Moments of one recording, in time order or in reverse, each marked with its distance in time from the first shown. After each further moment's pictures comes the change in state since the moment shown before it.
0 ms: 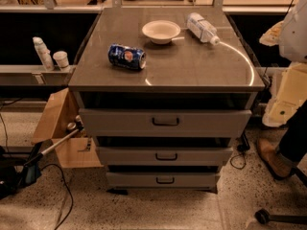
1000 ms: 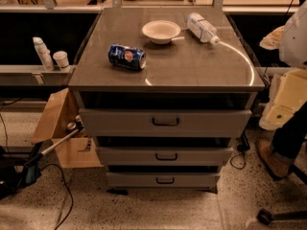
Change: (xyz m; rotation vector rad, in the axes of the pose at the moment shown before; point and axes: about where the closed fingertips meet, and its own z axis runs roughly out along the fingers) arm 0.000 0.002 0.007 0.006 -0.034 0.023
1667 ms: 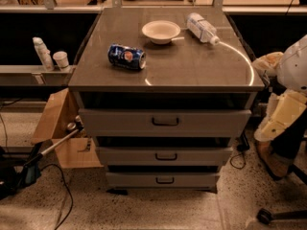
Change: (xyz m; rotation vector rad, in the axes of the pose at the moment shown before) arm 0.017 -0.001 0.051 -0.062 -0.203 0.001
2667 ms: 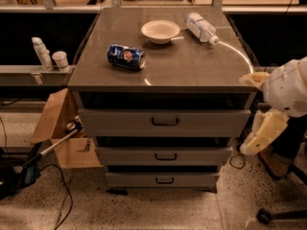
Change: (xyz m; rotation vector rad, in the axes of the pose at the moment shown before) arm 0.006 0.016 0.041 -0.045 -0.120 0.008
